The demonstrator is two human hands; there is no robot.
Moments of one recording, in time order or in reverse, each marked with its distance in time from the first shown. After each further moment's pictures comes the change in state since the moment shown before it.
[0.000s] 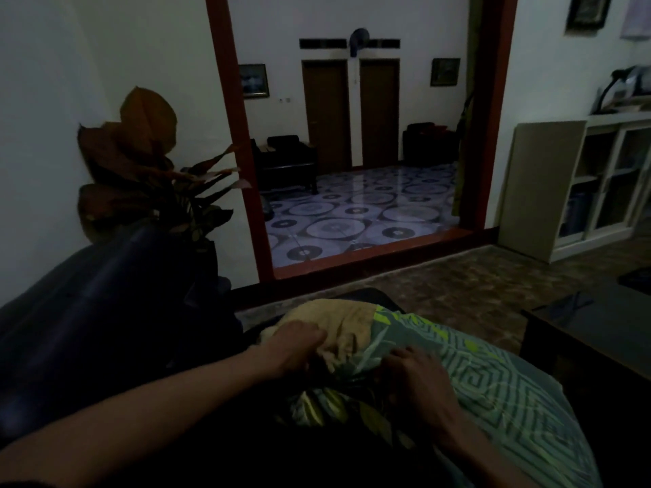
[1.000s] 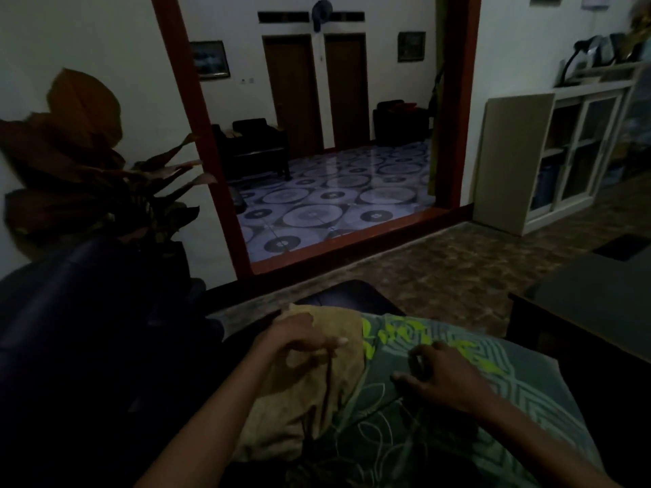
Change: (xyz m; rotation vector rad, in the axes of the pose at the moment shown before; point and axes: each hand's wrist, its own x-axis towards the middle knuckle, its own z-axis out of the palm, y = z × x) left_hand 0.066 -0.002 -0.019 -0.556 -0.250 -0.404; right_hand 0.017 0.078 0.018 0.138 -0.395 0.440
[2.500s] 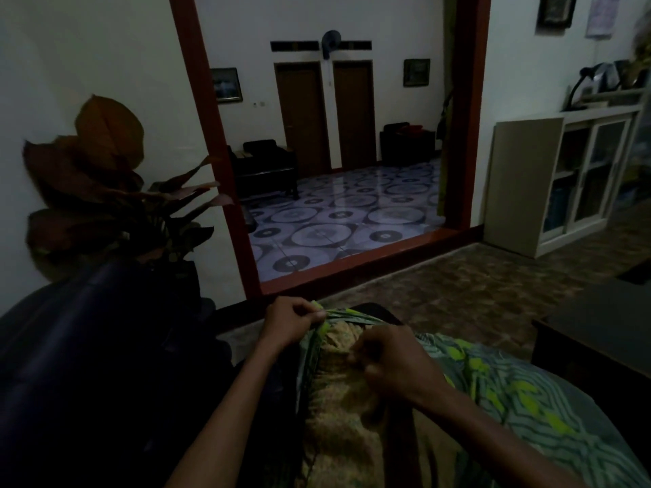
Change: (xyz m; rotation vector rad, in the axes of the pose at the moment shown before) left_hand 0.035 -0.049 -0.041 -0.609 0.566 0.188; right_hand 0.015 -0.153 -0.057 0.360 0.170 -0.287
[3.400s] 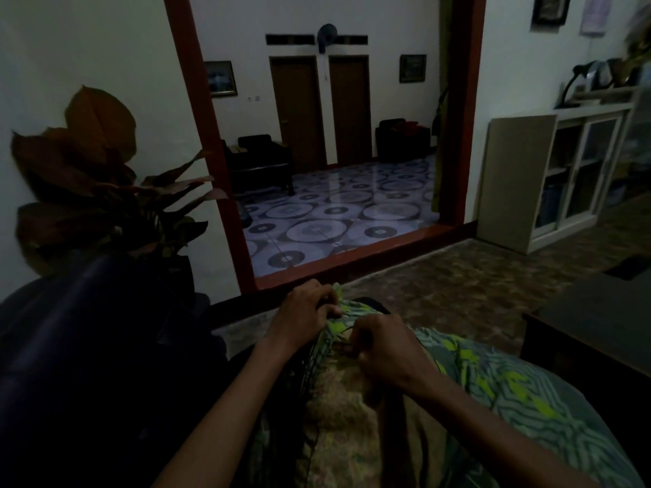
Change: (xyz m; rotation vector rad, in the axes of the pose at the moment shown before) left_hand -0.015 0.027 0.015 0.325 -0.006 0.519; right_hand 0.008 0.010 0.006 -0.146 -0.003 0.036
